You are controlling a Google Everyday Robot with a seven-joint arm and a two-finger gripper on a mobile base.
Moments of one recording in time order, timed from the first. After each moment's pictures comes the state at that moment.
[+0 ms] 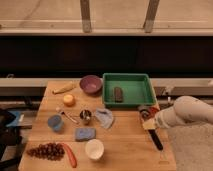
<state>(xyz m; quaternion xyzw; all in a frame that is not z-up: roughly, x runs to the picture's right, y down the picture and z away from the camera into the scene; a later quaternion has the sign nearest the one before) 0.246 0.189 0.720 -0.26 -0.01 0.59 0.76</state>
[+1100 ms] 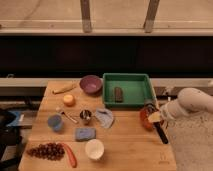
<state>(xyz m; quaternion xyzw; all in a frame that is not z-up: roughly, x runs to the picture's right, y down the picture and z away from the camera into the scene) 0.268 0.154 0.750 -0.26 0.00 0.59 0.76</state>
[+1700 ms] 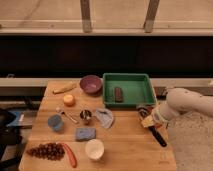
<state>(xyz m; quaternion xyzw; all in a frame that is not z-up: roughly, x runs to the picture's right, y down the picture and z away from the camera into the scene) 0.242 0.180 0.726 -0.29 0.04 0.55 0.79</state>
